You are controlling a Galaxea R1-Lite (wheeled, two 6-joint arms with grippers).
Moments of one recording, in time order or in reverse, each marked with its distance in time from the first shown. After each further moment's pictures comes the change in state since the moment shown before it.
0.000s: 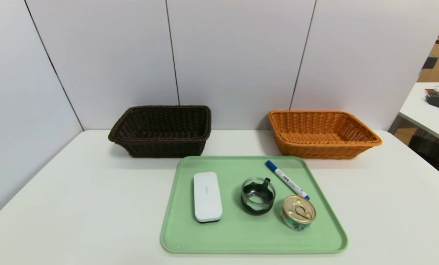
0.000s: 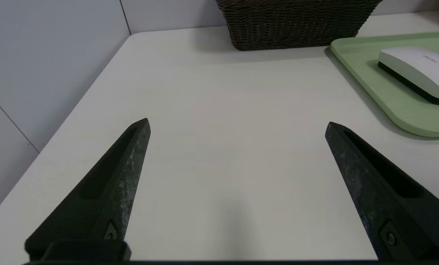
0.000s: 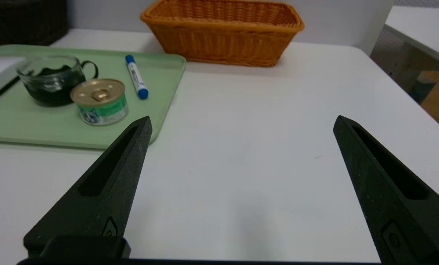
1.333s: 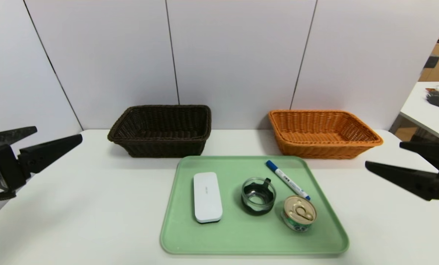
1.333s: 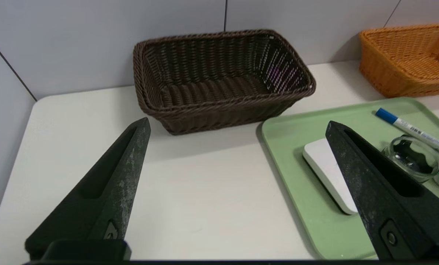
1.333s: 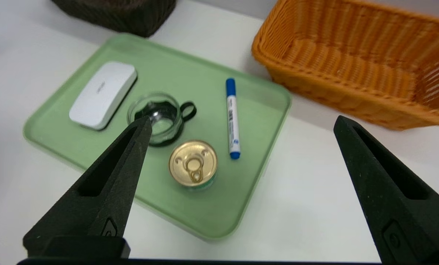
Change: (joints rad) left arm -0.119 0.975 -0.592 -0.229 -0.134 -0.091; right arm 0.323 1.031 -0.665 -0.001 0.079 0.009
